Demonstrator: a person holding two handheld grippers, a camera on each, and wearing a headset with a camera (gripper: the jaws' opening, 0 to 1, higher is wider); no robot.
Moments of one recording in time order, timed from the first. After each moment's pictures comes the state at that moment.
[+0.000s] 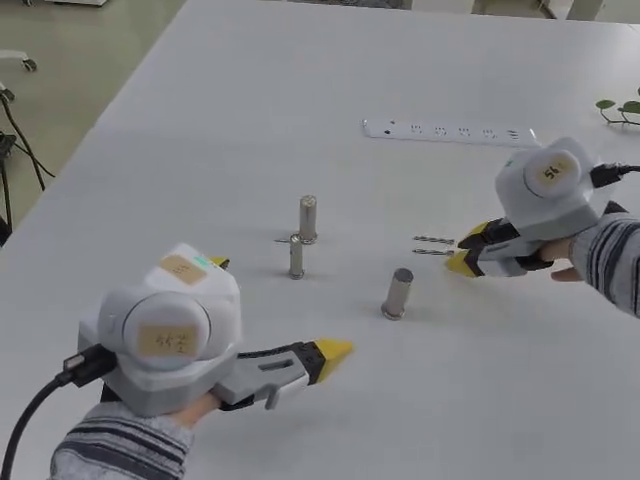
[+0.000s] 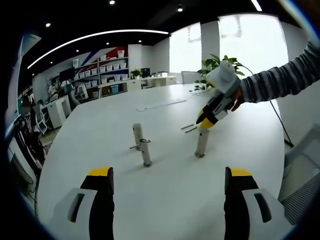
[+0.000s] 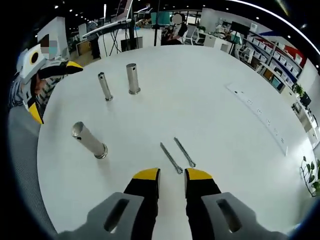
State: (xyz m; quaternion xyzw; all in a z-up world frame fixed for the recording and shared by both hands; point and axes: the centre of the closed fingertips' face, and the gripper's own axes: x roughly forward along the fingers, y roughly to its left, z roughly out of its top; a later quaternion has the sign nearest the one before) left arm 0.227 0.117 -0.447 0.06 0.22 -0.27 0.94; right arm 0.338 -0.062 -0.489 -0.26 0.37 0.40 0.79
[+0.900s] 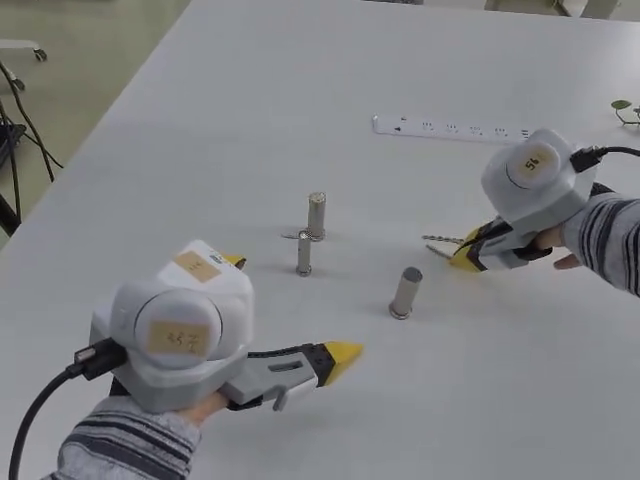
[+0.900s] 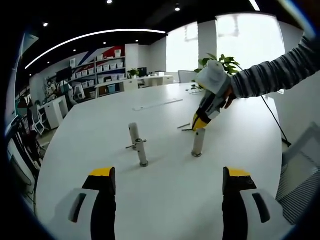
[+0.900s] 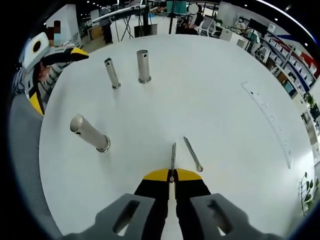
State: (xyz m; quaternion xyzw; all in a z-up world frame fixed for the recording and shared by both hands) left arm 0.228 0.111 -0.448 0.06 0.22 -0.28 0.93; right arm 0.332 -0.057 -0.499 -0.31 0.40 0.44 0.74
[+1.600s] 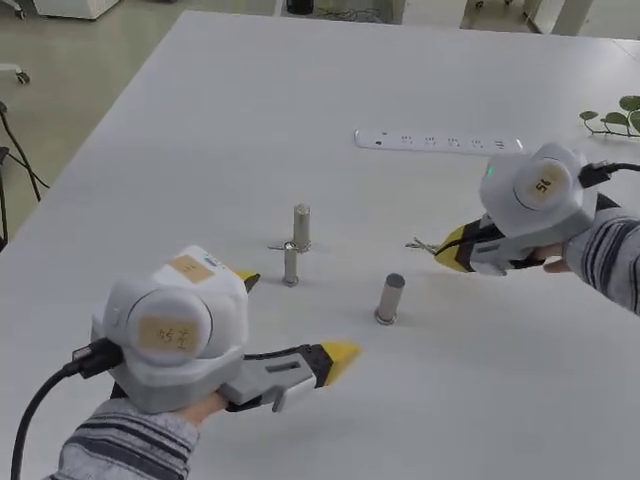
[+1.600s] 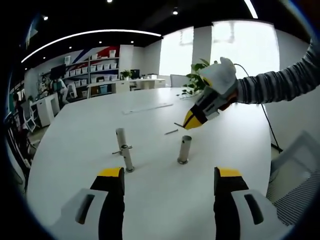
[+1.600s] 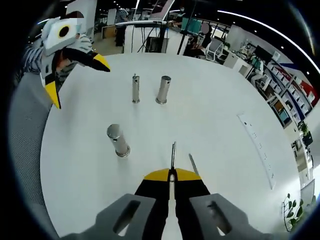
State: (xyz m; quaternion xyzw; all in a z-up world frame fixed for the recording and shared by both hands) left arm 0.221 0.090 -0.438 0.03 0.22 -0.32 0.92; right arm 0.311 -0.044 -0.456 -0.35 0.30 0.47 0.75
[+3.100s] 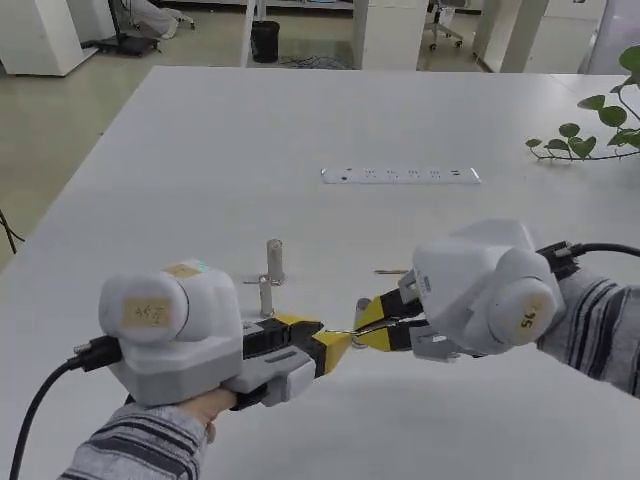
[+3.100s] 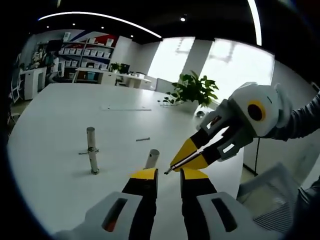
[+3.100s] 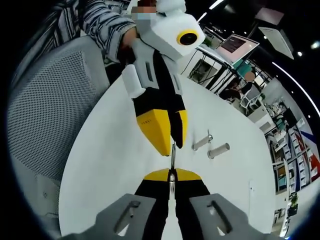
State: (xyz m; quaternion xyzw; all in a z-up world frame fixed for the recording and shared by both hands) left arm 0.208 0.045 -0.414 -0.09 0.23 -0.39 0.88; right arm 0.204 0.030 -0.428 -0.46 0.14 0.59 0.65
